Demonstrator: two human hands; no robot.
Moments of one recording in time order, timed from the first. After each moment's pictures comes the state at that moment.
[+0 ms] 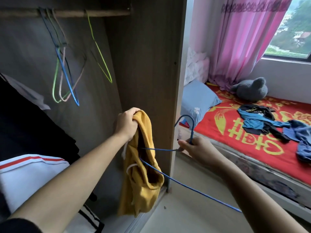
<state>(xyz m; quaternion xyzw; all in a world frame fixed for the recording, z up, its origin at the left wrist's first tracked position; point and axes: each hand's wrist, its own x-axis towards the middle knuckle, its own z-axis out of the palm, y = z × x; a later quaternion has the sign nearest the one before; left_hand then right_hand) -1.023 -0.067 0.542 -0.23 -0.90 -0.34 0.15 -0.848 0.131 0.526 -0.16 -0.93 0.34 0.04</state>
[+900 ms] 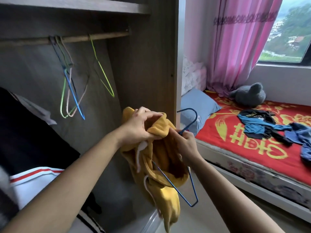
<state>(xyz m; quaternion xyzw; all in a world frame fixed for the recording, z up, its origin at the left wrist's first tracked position) -0.991 -0.070 0.609 -0.45 -0.83 -0.32 -0.05 -0.889 0.091 0.529 -0.15 -0.69 0.67 0.23</state>
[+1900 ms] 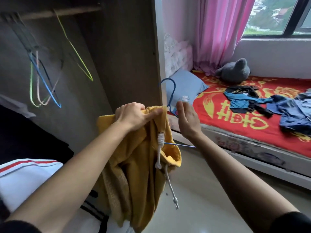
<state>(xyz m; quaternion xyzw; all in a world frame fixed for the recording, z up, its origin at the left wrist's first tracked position) -0.967 -0.025 0.576 -0.34 -0.92 -0.16 0.09 -0.868 0.146 0.501 -0.19 -0.83 0.39 0.36</state>
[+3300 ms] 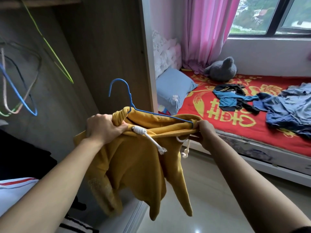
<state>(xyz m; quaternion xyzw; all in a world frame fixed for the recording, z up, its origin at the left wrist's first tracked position) -1.018 -0.059 0.537 -0.35 -0.89 -0.15 0.25 -0.852 0.217 0.479 -0.42 -0.49 0.74 0.20</state>
